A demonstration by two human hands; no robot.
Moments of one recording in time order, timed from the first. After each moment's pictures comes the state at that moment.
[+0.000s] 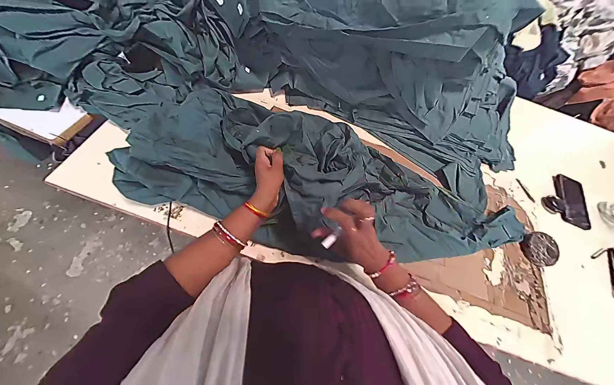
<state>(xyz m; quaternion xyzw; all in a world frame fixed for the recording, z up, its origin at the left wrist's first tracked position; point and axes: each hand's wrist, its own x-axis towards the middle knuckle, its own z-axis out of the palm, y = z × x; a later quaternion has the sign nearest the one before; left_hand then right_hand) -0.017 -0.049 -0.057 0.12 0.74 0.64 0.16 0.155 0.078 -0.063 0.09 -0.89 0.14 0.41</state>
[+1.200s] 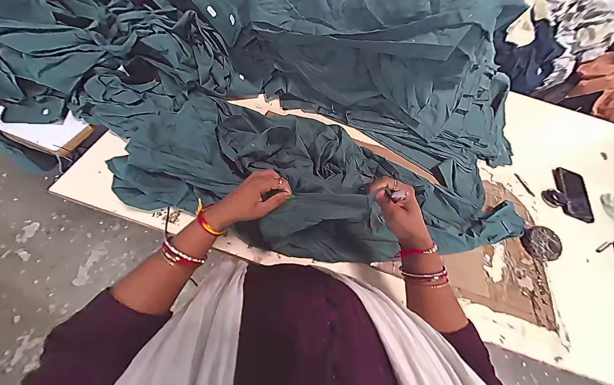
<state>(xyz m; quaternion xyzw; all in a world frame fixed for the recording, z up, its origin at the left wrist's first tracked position) -0.043 -0.101 -0.043 0.64 0.65 0.41 0.05 0.170 0.152 -0.030 -0.02 -0.77 0.58 0.27</state>
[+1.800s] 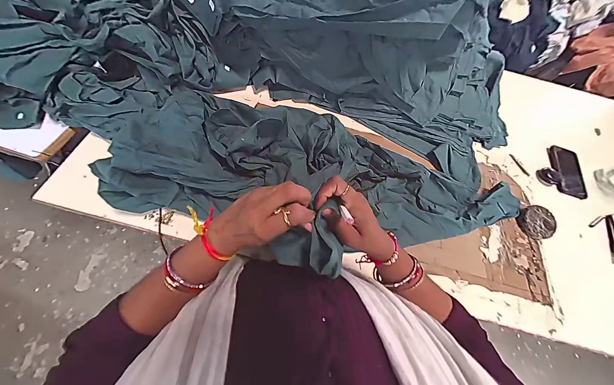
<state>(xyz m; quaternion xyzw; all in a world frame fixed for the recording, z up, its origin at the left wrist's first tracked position) 0.008 -0.092 0.004 0.74 0.50 0.41 -0.20 0.145 0.078 -0.011 0.19 -0.79 0.50 0.28</state>
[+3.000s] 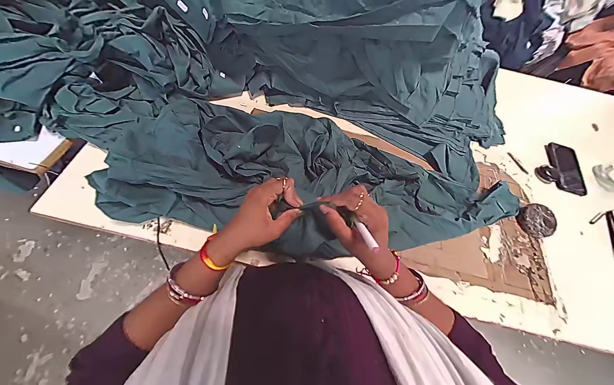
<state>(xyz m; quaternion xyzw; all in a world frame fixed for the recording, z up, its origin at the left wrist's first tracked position) 0.012 -0.088 -0.015 0.52 0.70 0.48 0.12 0.158 0.072 -0.025 0.01 -0.81 0.40 0.42</state>
